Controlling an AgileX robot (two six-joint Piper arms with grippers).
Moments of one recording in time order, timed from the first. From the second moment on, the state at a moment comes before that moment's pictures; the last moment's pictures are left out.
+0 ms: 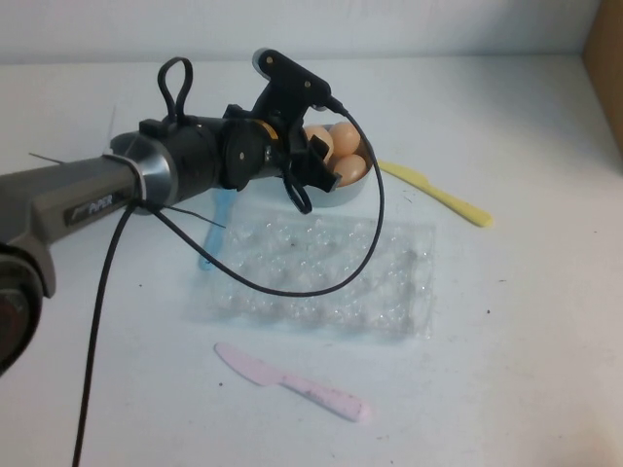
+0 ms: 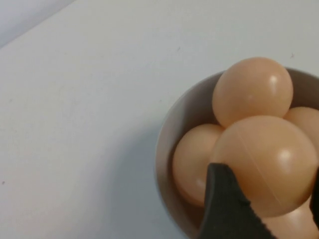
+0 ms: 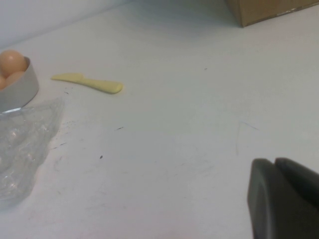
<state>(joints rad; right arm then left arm) -0.04 -0.01 0.03 0.24 0.36 0.13 -0.49 2.08 -1.55 -0.15 0.11 0.41</state>
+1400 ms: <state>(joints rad) -0.04 -0.01 0.03 0.24 0.36 0.13 -0.51 0.78 -0.34 0.05 -0.26 -0.04</state>
